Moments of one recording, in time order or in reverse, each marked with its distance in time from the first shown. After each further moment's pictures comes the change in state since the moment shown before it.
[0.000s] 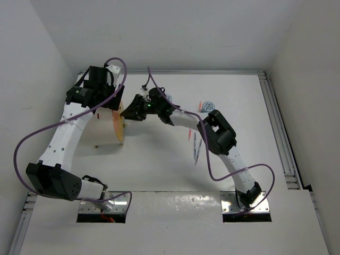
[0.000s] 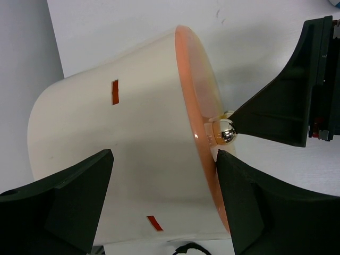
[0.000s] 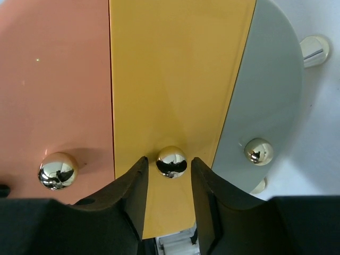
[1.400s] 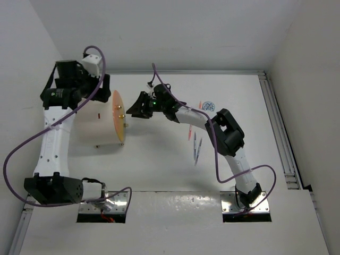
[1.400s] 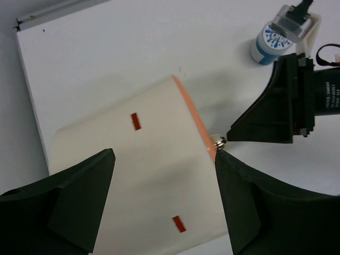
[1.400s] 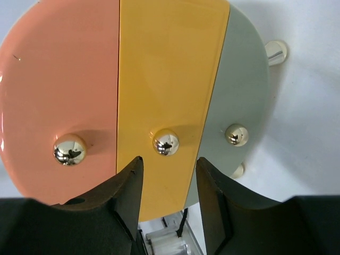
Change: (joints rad) left arm 0.282 -0.061 0.067 0.063 0.503 0.076; right arm -0.037 -0.118 -0.081 -0.119 0.047 -0.111
